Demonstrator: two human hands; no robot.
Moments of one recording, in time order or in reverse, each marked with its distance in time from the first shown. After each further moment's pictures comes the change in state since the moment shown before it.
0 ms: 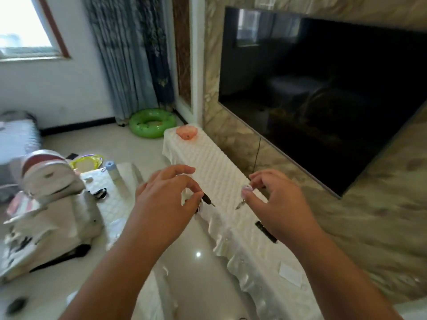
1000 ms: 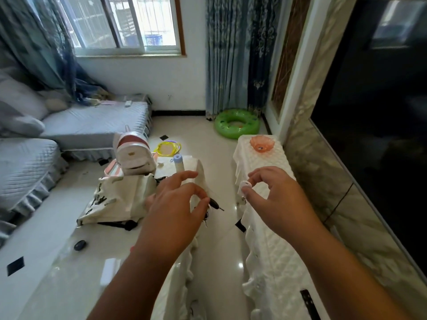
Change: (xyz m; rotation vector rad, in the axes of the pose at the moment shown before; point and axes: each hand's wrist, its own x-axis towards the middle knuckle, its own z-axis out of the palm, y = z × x) left_hand 0.125 -0.013 0.071 0.215 0.287 -0.443; right_hand 0.244 0.040 0.055 0.264 -0.316 -0.423
